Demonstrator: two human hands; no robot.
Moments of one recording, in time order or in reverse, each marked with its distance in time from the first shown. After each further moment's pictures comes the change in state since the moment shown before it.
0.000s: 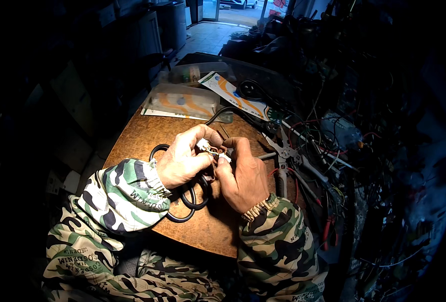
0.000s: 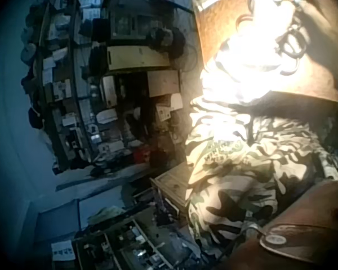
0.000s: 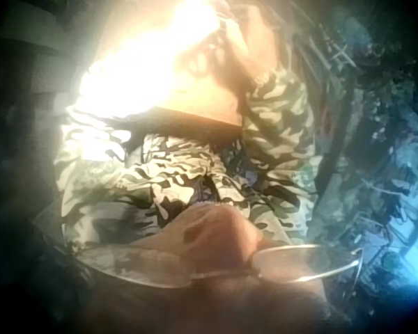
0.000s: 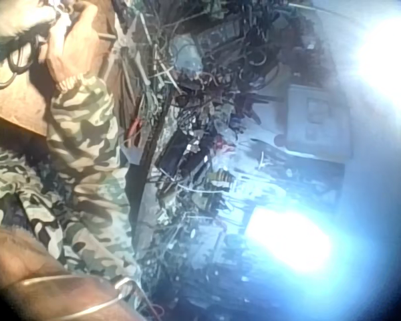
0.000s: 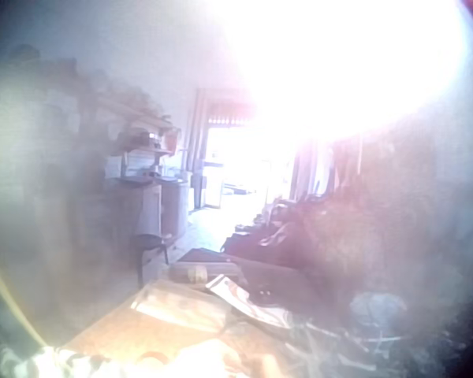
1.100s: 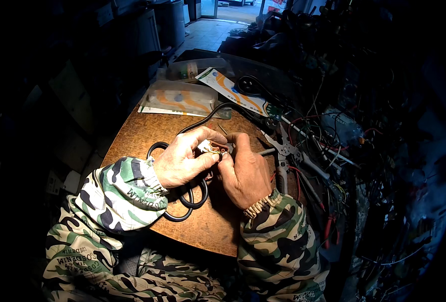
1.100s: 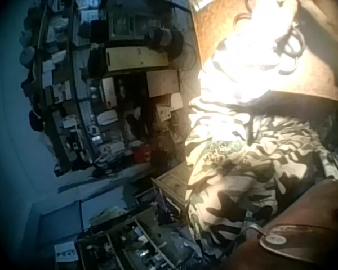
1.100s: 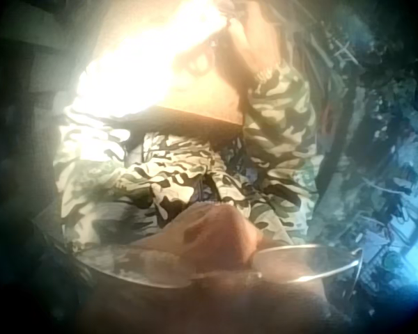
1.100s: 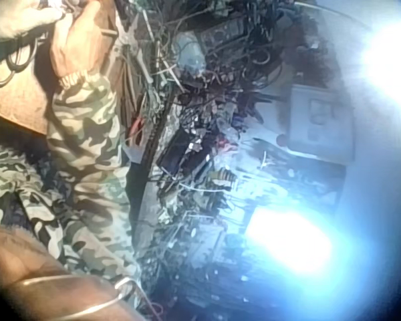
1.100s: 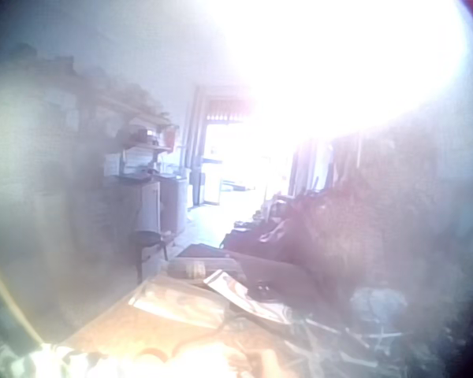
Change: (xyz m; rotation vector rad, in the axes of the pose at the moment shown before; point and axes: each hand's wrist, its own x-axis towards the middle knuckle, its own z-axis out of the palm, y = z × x) left_hand 0.006 -0.010 0.000 0.235 -0.135 0.113; right_hand -0.001 0.012 -0.006 -0.116 -0.001 0.030
